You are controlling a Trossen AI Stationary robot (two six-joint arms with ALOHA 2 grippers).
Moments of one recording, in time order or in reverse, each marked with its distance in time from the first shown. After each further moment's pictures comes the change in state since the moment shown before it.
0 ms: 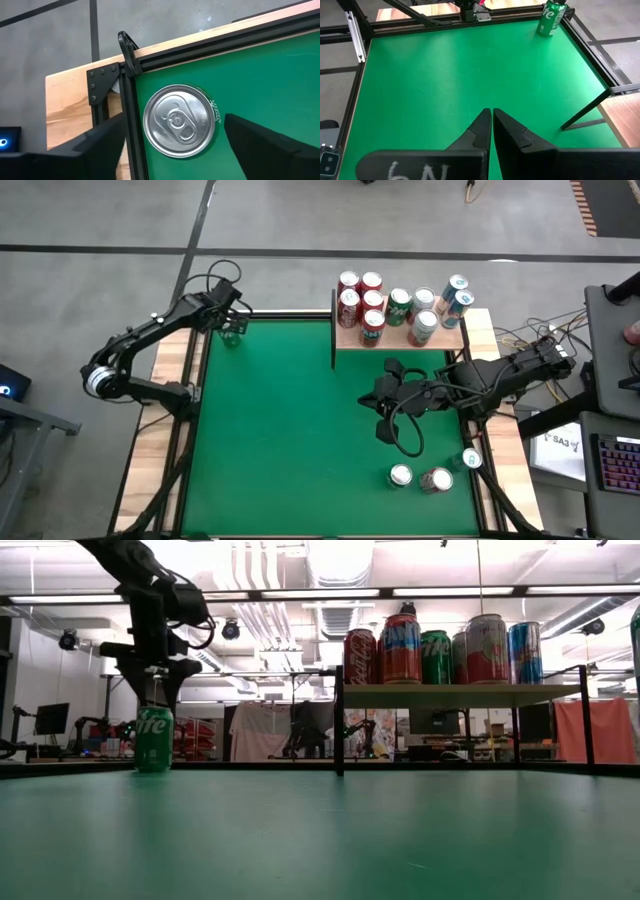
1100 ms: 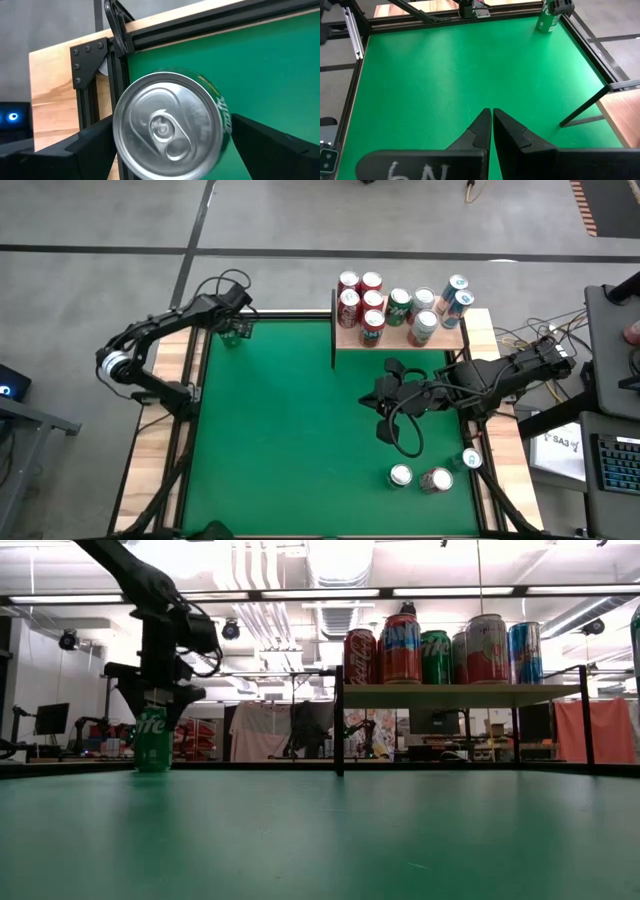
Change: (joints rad) left arm 0.000 0.157 -0.017 0.021 0.000 -0.079; right arm 0.000 0.000 0.000 -0.018 0.000 0.004
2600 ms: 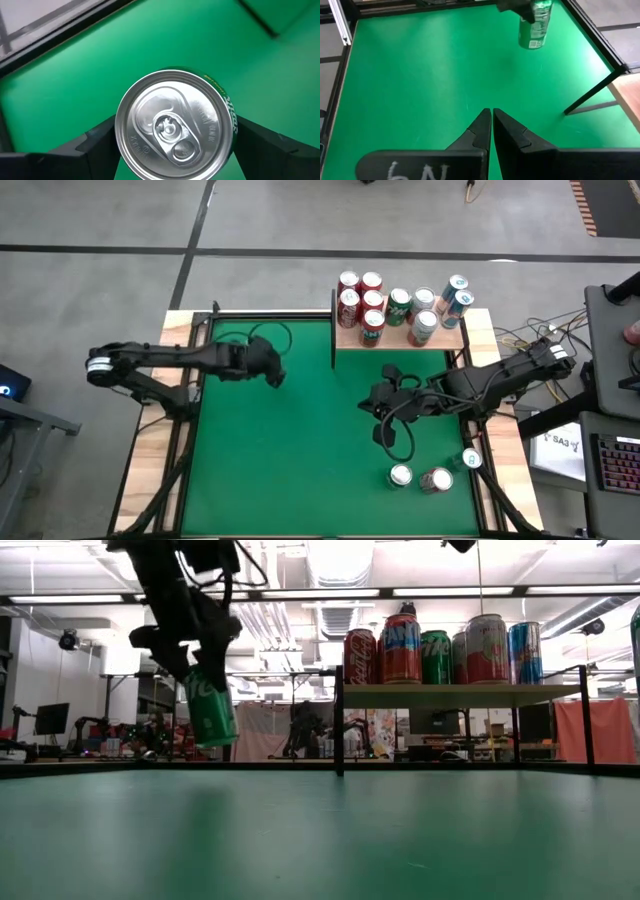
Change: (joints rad) left arm -0.756 -0.125 -0.002 0.008 -0.062 -0.330; right arm 0.000 0.000 -0.118 0.069 0.000 0.027
